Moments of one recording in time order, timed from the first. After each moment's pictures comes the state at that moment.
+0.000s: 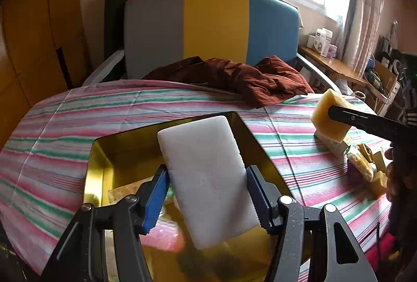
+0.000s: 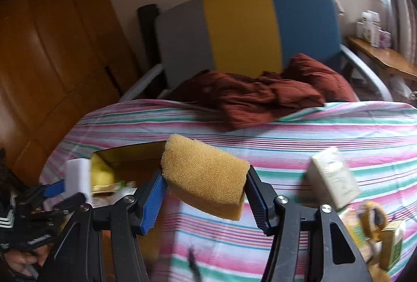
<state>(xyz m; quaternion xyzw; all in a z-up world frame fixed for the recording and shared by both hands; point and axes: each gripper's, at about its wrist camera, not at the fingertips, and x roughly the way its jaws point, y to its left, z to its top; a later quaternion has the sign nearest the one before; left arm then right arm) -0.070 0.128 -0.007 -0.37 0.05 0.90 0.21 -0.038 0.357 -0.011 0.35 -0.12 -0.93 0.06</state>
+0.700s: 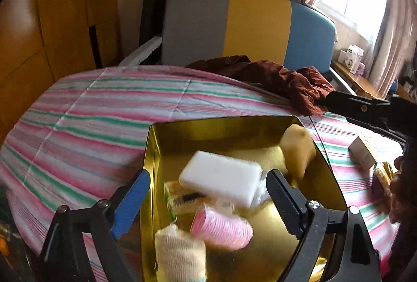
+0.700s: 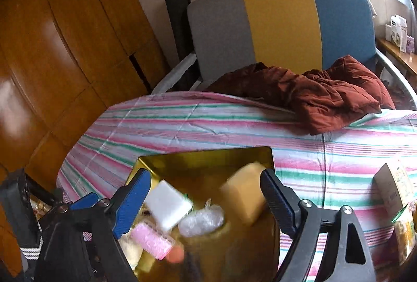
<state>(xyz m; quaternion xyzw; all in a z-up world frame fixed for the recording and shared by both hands) -0.099 0.042 -0.020 -0.39 0.01 0.91 0.15 -0.080 0.243 -0.007 0.37 -0.13 -0.91 0.09</state>
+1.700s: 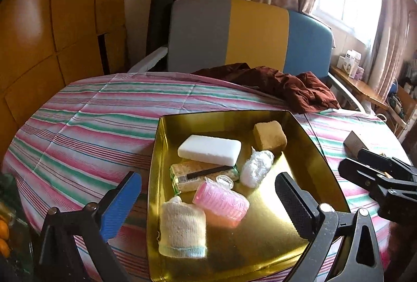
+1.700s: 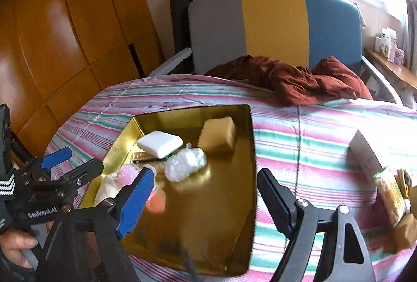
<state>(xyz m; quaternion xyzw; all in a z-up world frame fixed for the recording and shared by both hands) -0.046 0.036 -0.017 -0.35 0.01 0.93 0.13 0.012 0.252 -0.034 0.36 -0.08 -0.93 0.06</state>
